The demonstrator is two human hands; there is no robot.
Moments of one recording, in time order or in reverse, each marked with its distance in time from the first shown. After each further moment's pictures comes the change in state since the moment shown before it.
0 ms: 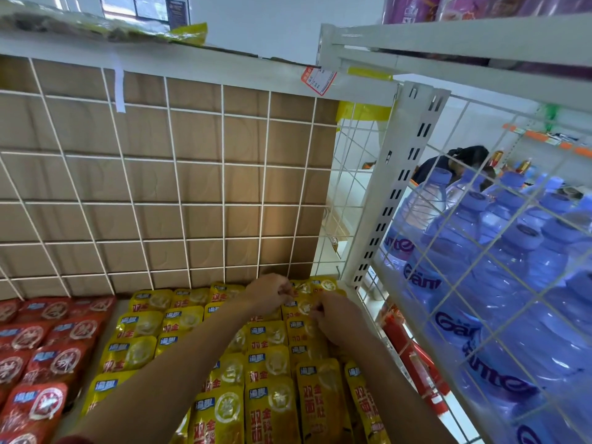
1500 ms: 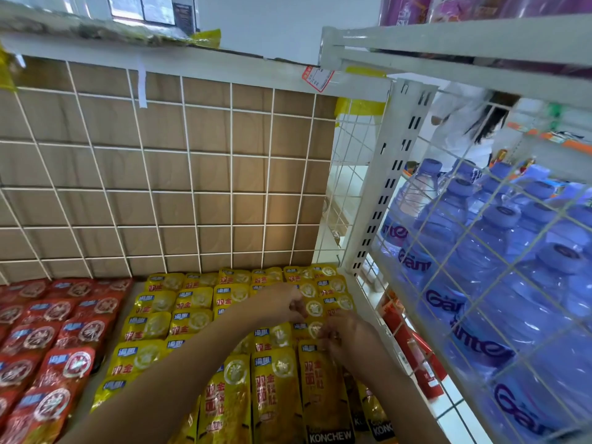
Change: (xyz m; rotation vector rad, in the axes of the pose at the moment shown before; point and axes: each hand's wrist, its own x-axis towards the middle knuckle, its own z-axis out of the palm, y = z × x) left_hand -0.062 0.048 0.002 0.225 -0.185 0.104; right_hand -0.080 0.015 0.003 0.075 0.019 -0.133
